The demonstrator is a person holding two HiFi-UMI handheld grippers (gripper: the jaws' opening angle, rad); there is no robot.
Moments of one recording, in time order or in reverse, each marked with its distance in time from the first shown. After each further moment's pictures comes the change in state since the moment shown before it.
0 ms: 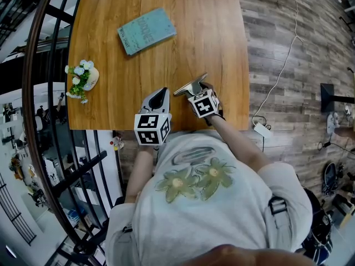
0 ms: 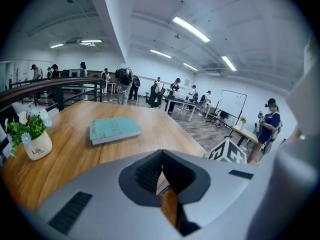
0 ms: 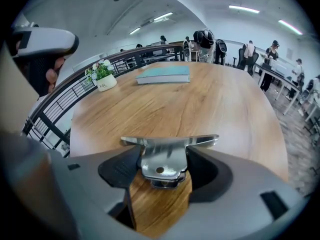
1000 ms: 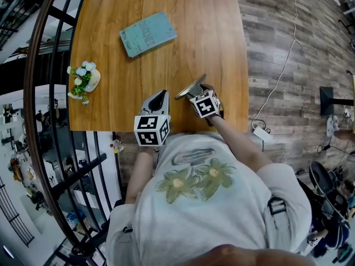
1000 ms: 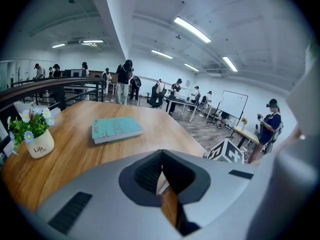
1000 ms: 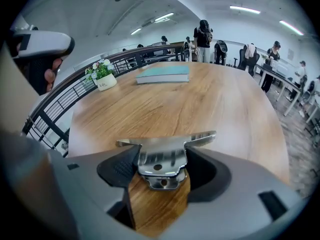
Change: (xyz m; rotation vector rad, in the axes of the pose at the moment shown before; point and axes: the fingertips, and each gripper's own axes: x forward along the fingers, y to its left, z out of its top) left arm -0.003 0.003 -0.001 -0.008 -0.005 0.011; right arm 0.005 -0.010 -0.001 -0.013 -0.010 0.007
